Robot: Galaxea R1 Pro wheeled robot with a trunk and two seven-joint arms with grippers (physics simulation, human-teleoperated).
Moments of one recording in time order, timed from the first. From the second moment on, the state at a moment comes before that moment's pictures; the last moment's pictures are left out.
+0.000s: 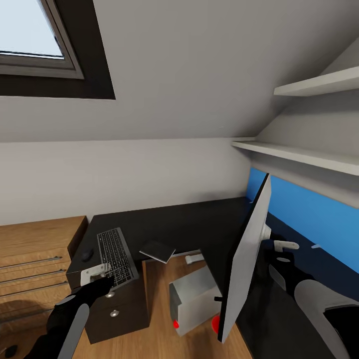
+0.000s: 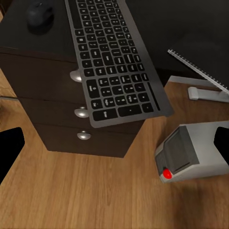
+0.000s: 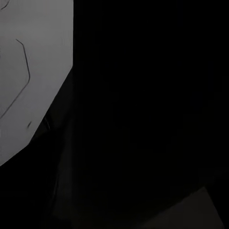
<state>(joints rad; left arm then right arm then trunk) -0.17 0.02 0.05 -1.53 0.33 0.68 0.35 -0.90 -0.21 0.22 -0.17 -0.27 -0.02 -0.29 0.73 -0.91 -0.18</state>
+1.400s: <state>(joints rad) -0.17 0.02 0.05 -1.52 0.33 0.68 0.35 -0.90 -0.21 0.22 -0.17 -0.27 -0.02 -0.29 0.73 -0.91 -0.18</state>
